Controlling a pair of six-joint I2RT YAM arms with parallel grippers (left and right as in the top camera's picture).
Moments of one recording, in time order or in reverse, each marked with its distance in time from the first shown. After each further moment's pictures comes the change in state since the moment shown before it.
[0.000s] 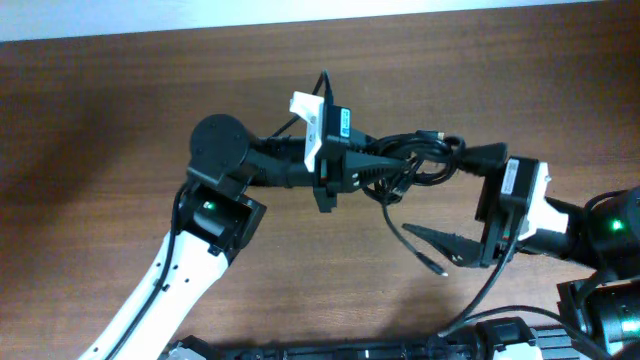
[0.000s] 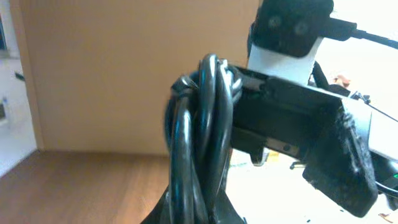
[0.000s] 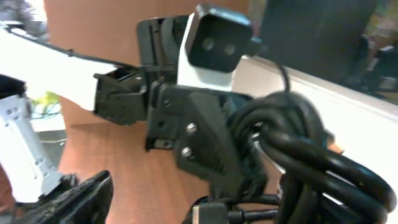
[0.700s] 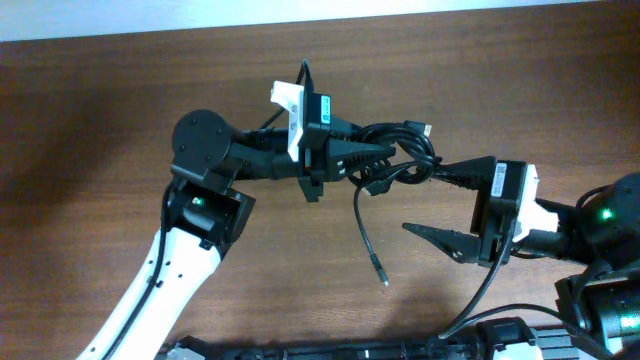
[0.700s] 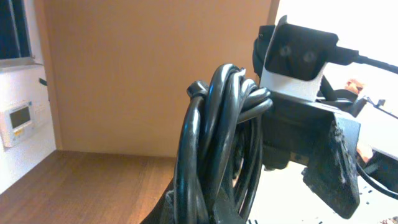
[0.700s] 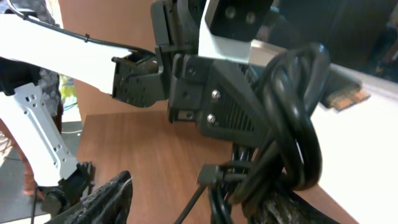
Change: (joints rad) left arm 0.070 -0.001 -0.005 0.056 0.019 -0.031; right arm -0.002 0.006 0.000 -0.089 -0.067 -0.065
